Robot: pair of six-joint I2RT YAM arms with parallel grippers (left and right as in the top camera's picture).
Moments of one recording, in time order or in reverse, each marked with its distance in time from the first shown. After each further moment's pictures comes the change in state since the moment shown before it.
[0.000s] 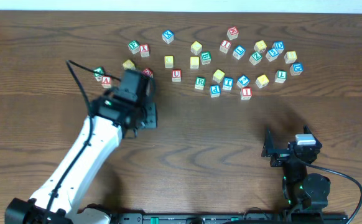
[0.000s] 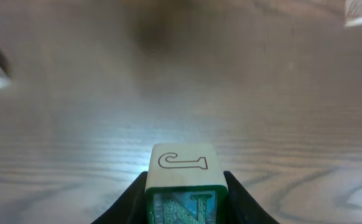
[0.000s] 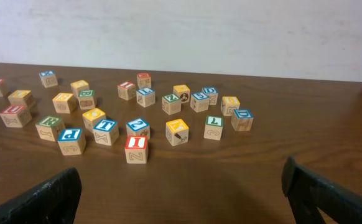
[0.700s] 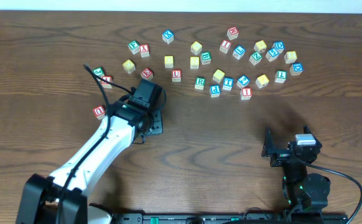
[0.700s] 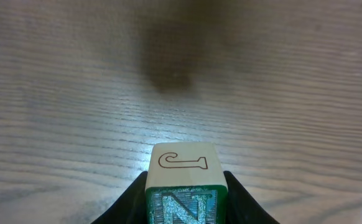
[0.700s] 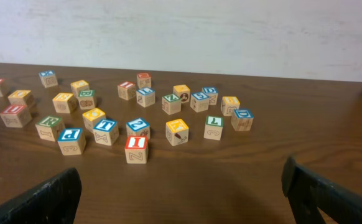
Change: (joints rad) left arm -0.053 0.102 -0.096 0.111 -0.070 -0.099; right arm 0.000 0.000 0.000 0.000 0.000 0.000
